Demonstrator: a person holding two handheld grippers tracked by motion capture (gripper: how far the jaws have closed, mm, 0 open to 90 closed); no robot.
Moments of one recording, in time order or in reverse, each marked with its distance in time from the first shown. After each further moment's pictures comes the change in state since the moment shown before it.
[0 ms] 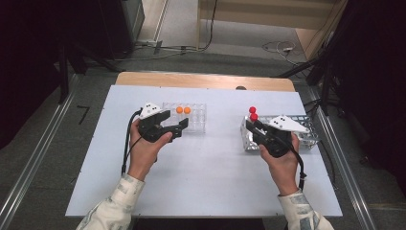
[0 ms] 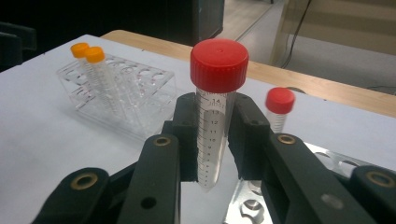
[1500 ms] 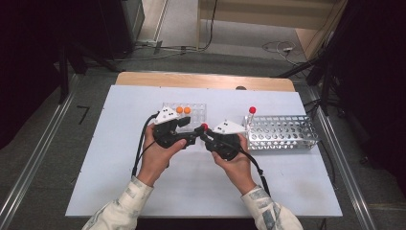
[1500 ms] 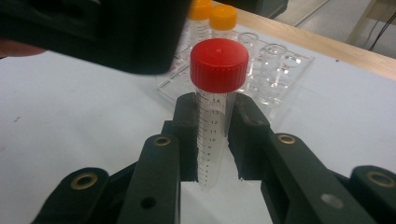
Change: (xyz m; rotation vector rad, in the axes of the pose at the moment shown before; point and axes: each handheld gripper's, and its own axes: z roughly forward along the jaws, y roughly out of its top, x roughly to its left) left arm -0.041 0.000 0.008 0.027 -0.150 0.069; right arm 0.094 -0.008 0.075 0.100 0.190 -0.097
